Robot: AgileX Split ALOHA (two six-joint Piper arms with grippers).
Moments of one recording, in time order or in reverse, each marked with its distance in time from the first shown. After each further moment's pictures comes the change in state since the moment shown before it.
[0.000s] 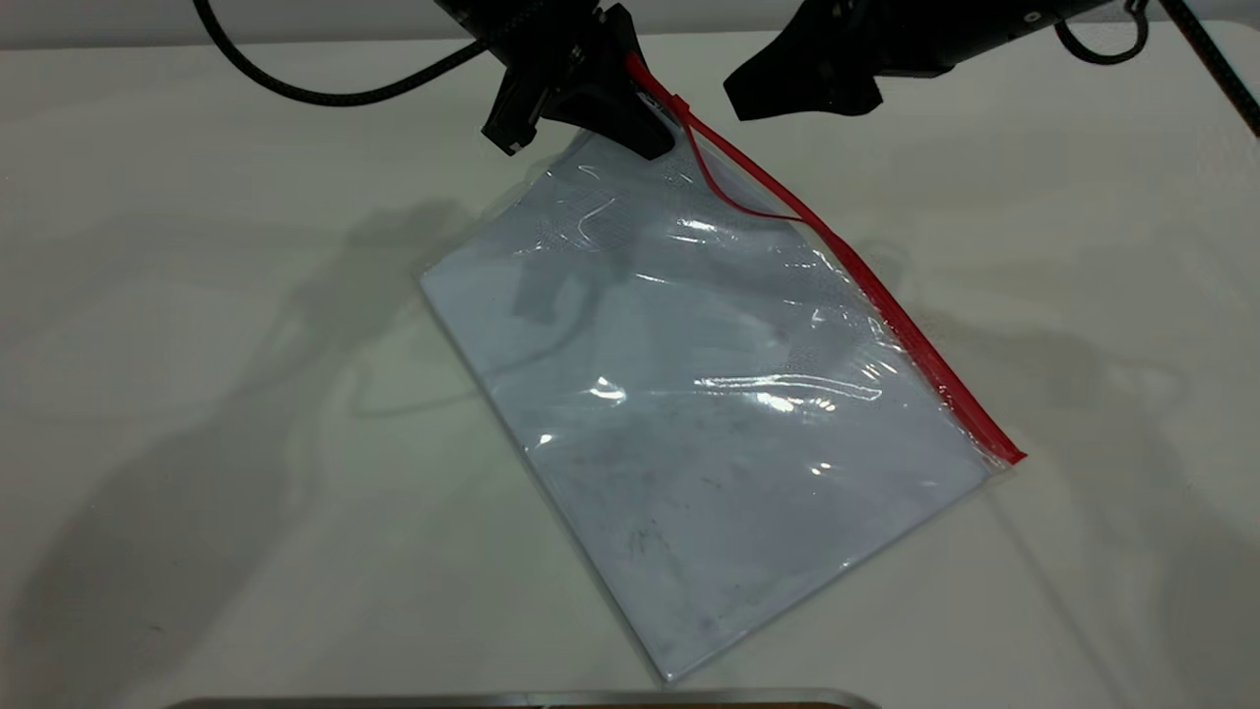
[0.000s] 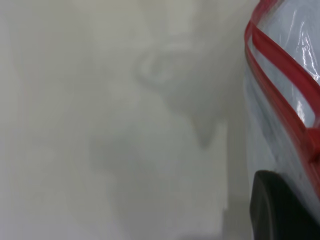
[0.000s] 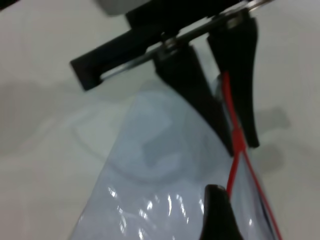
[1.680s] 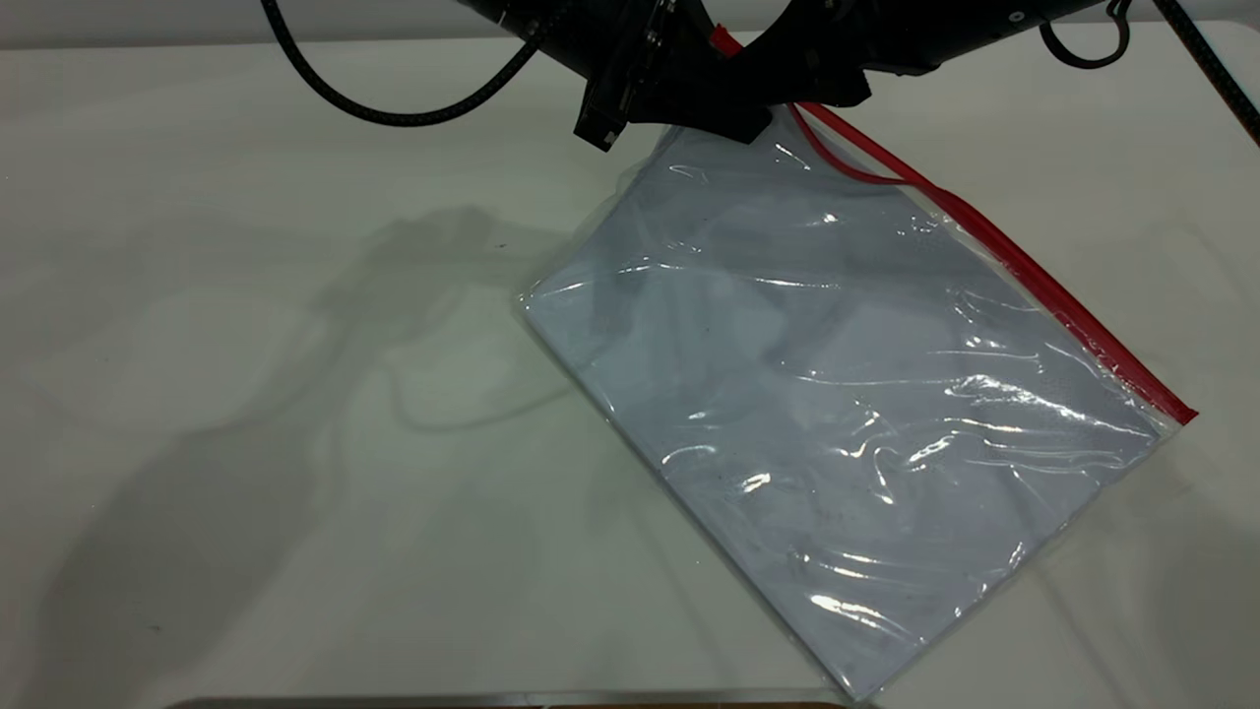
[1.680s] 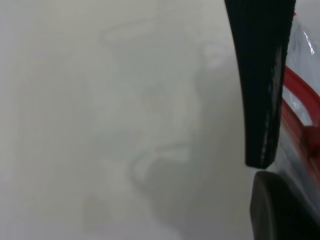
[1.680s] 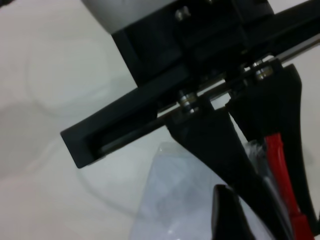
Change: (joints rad) left arm -0.032 0.045 0.000 -0.293 0.062 0.000; right arm 0.000 0.024 -0.017 0.025 0.015 0.000
